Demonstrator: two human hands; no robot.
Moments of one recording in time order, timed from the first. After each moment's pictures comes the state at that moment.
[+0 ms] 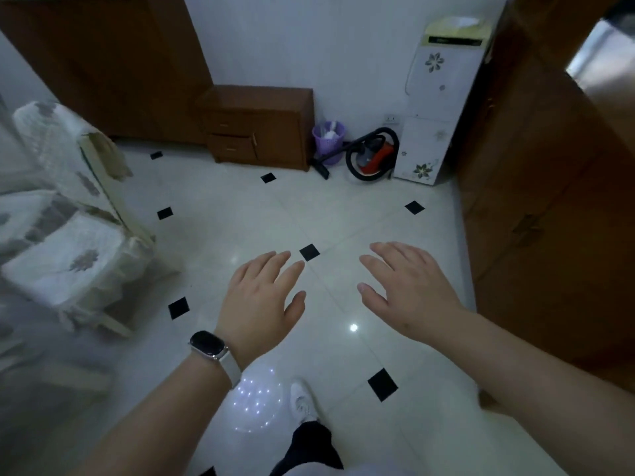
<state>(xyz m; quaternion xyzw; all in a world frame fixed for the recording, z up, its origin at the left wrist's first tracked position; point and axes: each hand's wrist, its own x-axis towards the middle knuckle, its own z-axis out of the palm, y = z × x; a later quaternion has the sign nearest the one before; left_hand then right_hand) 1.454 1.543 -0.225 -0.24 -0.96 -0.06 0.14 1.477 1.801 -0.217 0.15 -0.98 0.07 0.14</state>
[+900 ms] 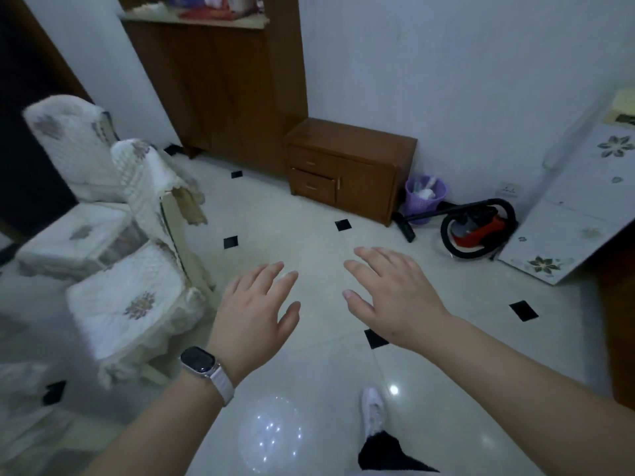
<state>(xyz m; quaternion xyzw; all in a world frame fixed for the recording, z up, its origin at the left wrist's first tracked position) 1.086 1.367 -0.205 -0.08 -0.98 -0.03 0.16 1.025 1.608 -0.199 0.31 -0.92 0.12 0.19</state>
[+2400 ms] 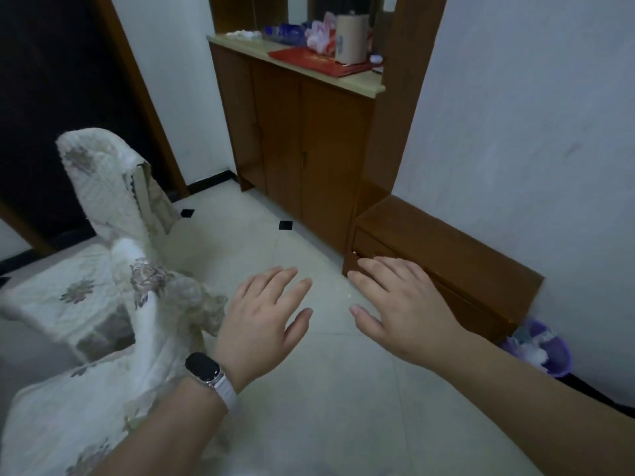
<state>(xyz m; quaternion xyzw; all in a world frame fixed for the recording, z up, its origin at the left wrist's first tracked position) 0.523 1.081 -0.188 -0.02 -0.96 -0.05 0.28 0.410 1.301 -0.150 0.48 -0.86 0.08 0.17</state>
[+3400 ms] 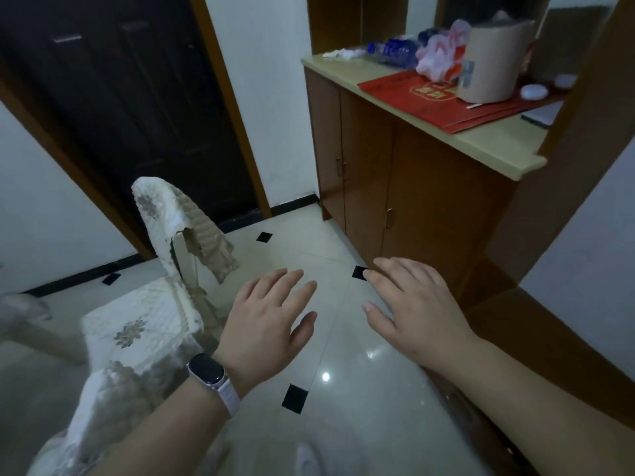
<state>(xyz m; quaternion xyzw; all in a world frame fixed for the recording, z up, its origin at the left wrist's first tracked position) 0.162 0.881 -0.158 0.16 -0.97 0.07 0.19 -0.032 1.049 -0.168 0.57 -0.80 0.16 0.11</state>
